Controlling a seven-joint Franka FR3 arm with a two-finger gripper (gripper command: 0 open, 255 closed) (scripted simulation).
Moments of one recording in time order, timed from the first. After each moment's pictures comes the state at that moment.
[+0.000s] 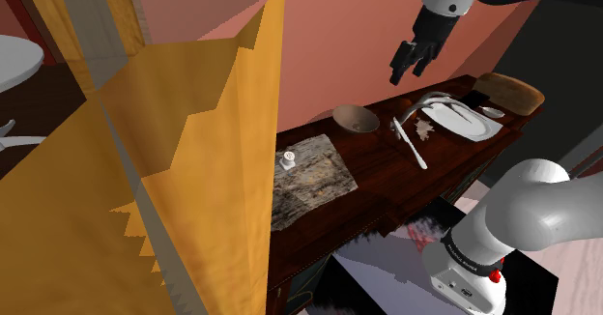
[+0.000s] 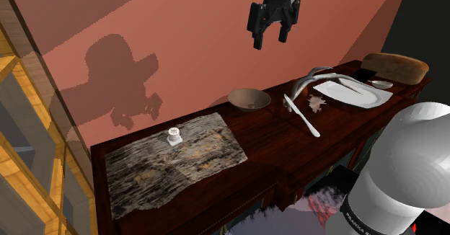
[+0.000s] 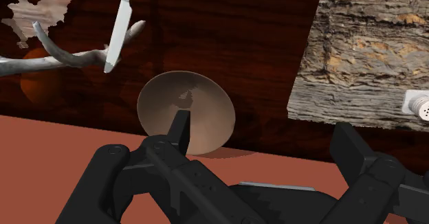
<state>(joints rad) -0.01 -0.74 0.03 -2.32 -0.05 1.69 0.11</state>
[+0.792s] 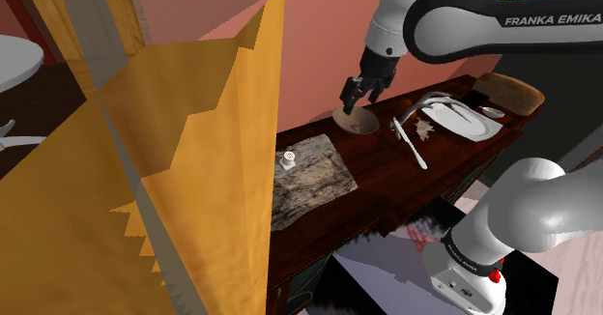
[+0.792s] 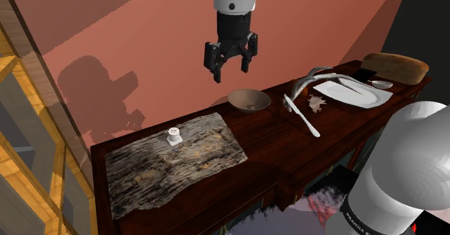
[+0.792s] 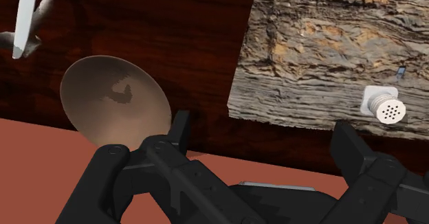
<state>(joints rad) 0.04 -0.59 0.21 -2.40 0.00 1.92 0.30</state>
